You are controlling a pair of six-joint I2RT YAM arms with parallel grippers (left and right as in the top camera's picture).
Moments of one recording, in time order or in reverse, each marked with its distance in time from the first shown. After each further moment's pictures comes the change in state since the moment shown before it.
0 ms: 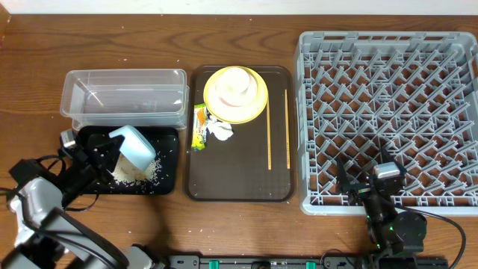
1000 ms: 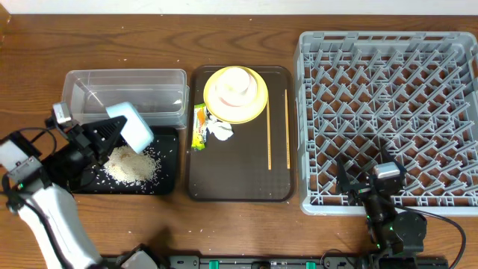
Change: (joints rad) left arm -0.129 -0.246 0.072 0.237 -0.029 -0.310; right arm 0.000 0.000 0.000 0.000 0.000 0.000
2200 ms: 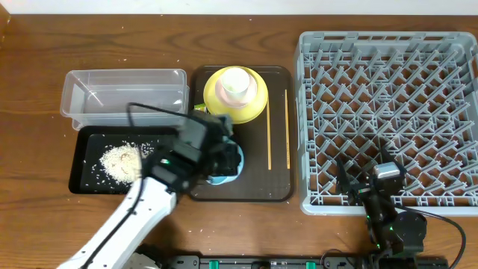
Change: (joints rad) left arm -1.265 -0.025 0.000 -0.020 -1.147 -0.158; right arm 0.000 0.000 0.000 0.000 0.000 0.000
